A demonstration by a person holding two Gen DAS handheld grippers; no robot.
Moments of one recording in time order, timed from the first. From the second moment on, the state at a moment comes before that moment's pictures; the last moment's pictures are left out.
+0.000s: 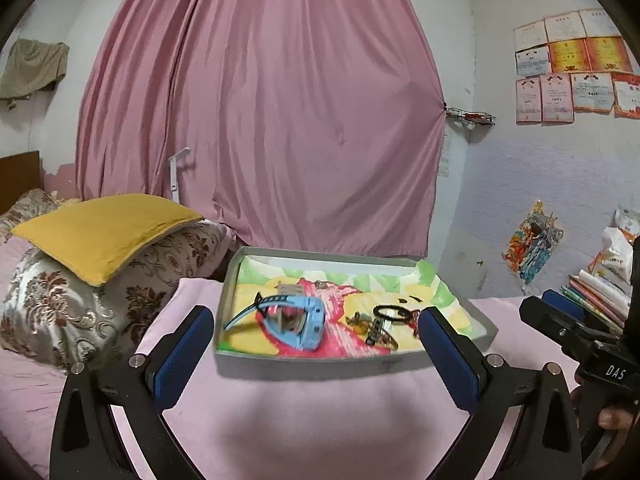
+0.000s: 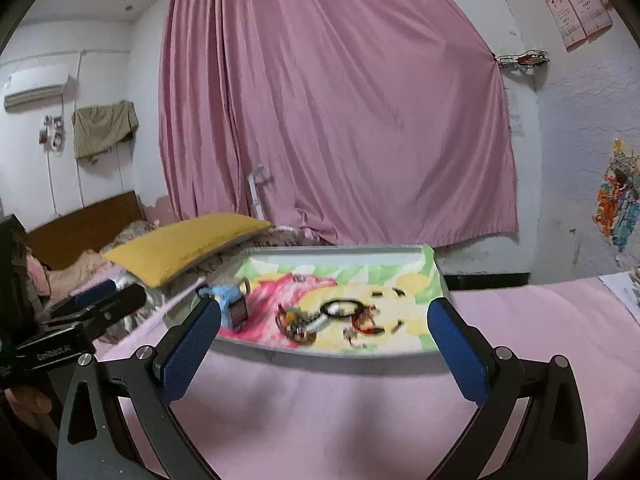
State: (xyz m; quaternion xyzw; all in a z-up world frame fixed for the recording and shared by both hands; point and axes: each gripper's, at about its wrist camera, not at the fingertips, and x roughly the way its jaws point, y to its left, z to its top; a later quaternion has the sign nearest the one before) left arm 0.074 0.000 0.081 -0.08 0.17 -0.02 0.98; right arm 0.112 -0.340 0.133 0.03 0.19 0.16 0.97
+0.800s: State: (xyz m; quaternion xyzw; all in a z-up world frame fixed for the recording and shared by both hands) left arm 0.013 0.009 0.037 -0.08 0.16 0.03 0.98; right arm 0.024 -0.351 0.100 0.01 0.12 0.10 0.99
